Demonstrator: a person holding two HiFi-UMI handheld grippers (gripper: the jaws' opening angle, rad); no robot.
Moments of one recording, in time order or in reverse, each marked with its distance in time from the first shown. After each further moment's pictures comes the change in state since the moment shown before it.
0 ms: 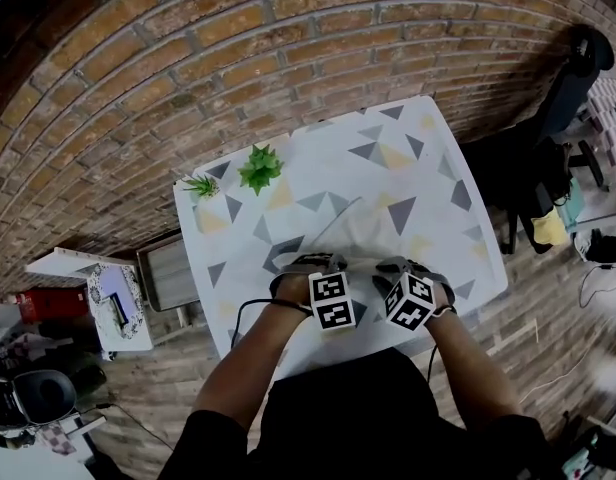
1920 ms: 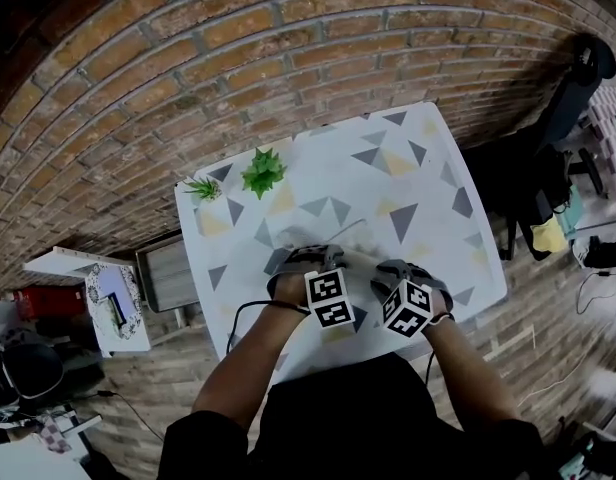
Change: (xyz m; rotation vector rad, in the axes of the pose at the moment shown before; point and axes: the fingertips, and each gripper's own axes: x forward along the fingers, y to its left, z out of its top) left arm -0.010 0.041 -0.005 -0.046 -0.011 0.156; right arm -0.001 -0.006 0.008 -0.014 0.000 -0.048
